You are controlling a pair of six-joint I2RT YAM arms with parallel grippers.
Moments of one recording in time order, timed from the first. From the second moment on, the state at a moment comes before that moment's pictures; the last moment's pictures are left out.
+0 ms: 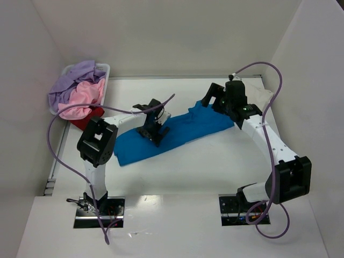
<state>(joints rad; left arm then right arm) -0.50 1.98 1.39 -0.72 0.04 0.09 0.26 1.37 1.17 -0.37 0.00 0.57</state>
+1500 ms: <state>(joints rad) -0.67 1.72 1.10 -0.63 0.37 -0.22 0.41 2.10 1.51 -0.37 0.19 0.64</state>
